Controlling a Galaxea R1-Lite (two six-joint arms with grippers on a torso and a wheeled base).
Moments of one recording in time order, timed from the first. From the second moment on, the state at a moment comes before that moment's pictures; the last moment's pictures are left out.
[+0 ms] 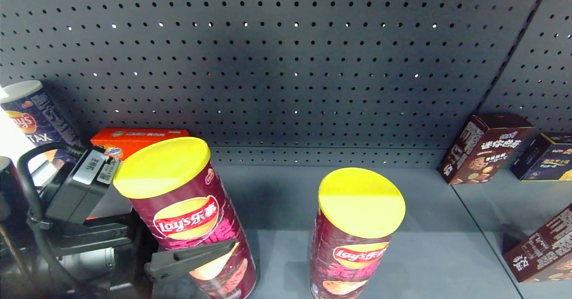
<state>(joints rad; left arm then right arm) -0.36 1.32 -0.38 -0.81 -0.83 0.10 0.90 0.02 -0.04 0.03 0.06 -0.13</state>
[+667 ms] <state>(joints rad) -0.36 1.31 -0.38 -0.81 -0.83 0.10 0.63 0.01 -0.04 0.03 0.04 -0.03</state>
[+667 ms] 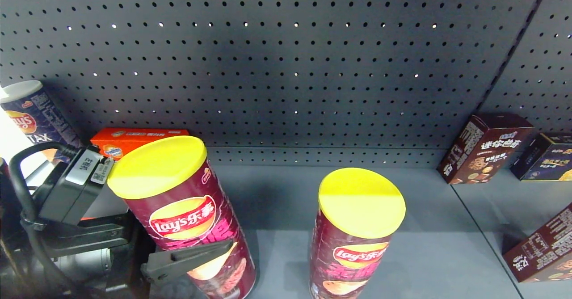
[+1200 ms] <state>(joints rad) -0.36 1.31 -0.38 -0.81 -0.83 0.11 0.27 0.09 -0.04 0.02 -0.07 -0.02</state>
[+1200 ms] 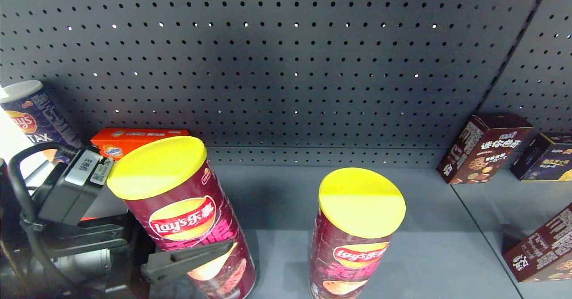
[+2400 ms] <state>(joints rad) -0.36 1.30 -0.35 -0.81 -0.83 0.11 0.00 0.01 -0.03 0.02 0.01 -0.03</state>
